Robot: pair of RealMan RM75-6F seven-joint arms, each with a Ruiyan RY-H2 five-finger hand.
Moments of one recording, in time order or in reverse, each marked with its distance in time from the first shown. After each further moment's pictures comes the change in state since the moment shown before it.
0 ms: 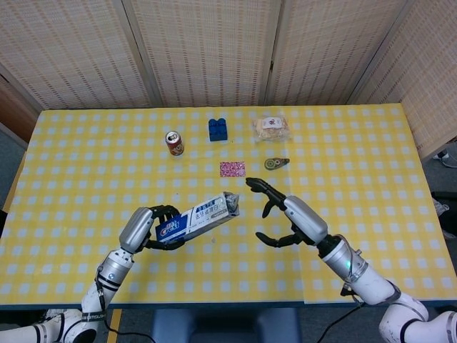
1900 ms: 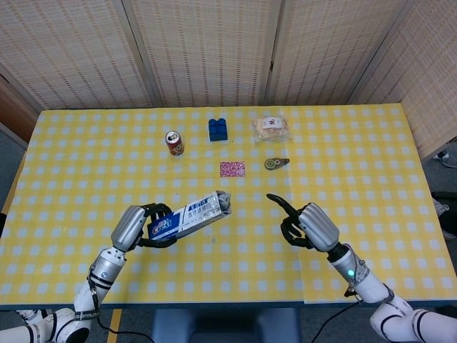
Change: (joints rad) left arm 0.007 0.034 0.009 0.019 0.002 0.005 0.005; right arm -0.071 -0.369 -0.150 0.621 -0.185 0.344 -0.157
